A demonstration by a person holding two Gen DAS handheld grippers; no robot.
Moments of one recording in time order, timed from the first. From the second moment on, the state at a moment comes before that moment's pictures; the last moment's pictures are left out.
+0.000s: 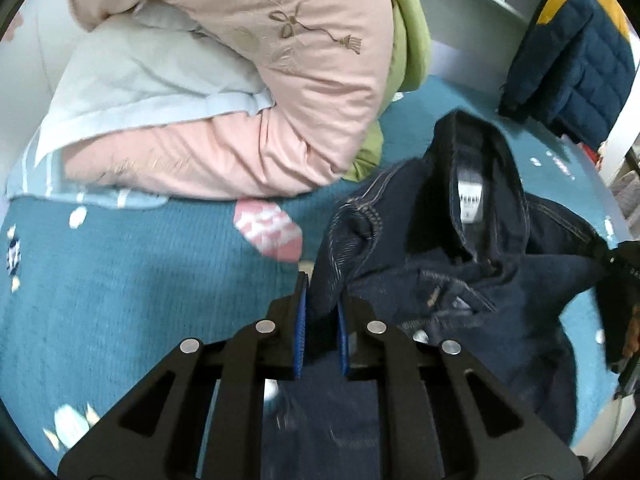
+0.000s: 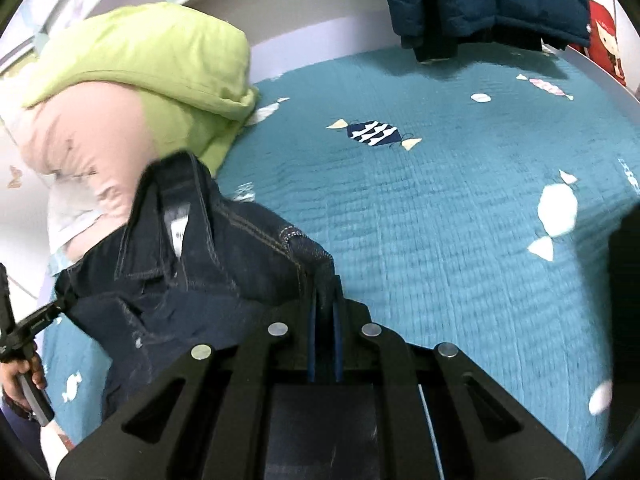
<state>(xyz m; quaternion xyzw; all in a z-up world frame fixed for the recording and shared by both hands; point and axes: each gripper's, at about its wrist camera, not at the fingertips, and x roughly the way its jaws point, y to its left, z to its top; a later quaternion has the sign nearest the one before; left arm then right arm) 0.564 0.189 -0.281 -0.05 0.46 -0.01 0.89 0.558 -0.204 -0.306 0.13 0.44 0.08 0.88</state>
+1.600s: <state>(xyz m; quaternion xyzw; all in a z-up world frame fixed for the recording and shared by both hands) 0.295 0.147 -0.399 -0.12 0.57 0.02 0.81 0.295 -0.207 -0.408 0.12 0.61 0.00 0.78</state>
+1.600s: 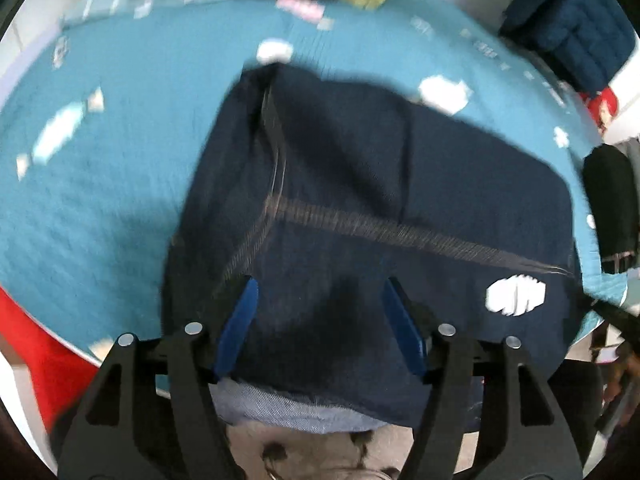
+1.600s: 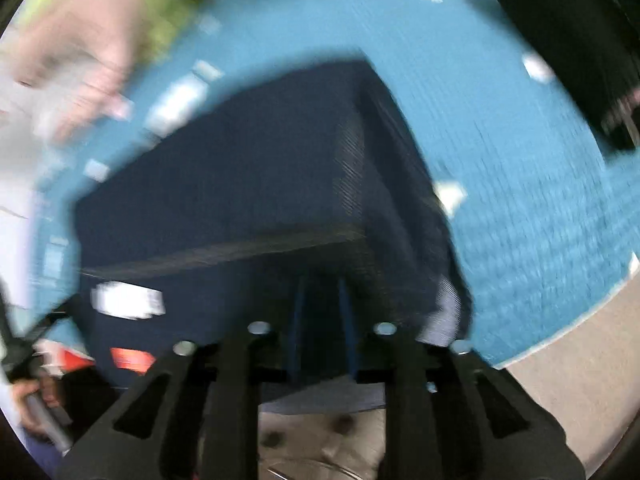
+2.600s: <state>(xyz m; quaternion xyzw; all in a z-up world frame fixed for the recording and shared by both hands) 0.298 0.239 -0.426 -0.27 0.55 0.03 0.79 0.349 -0.075 -0.376 0.12 0.55 0.14 0.82</state>
